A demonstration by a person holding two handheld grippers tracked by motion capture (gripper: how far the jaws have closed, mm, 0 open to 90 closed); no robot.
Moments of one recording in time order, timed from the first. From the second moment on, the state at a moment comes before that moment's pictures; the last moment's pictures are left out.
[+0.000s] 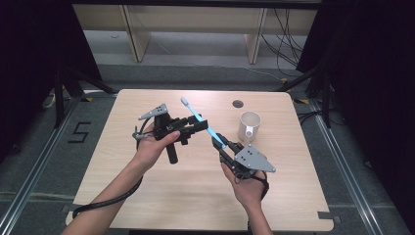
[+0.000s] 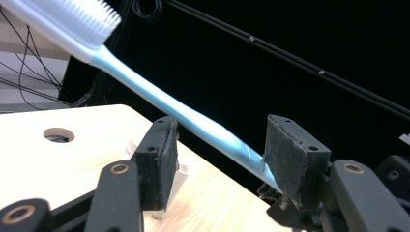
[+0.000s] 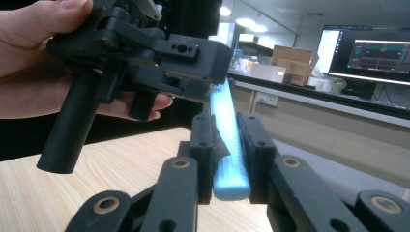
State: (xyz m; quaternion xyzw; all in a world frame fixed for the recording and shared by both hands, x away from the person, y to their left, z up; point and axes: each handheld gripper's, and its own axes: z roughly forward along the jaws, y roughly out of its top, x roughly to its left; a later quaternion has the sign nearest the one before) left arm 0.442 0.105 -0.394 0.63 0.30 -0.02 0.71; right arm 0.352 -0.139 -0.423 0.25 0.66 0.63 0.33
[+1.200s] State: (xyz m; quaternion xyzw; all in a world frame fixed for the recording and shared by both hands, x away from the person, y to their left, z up) left arm 0.434 0.104 -0.385 0.64 0.28 0.04 0.71; right arm 0.357 -0.128 -0.431 0.26 0.69 0.61 0.31
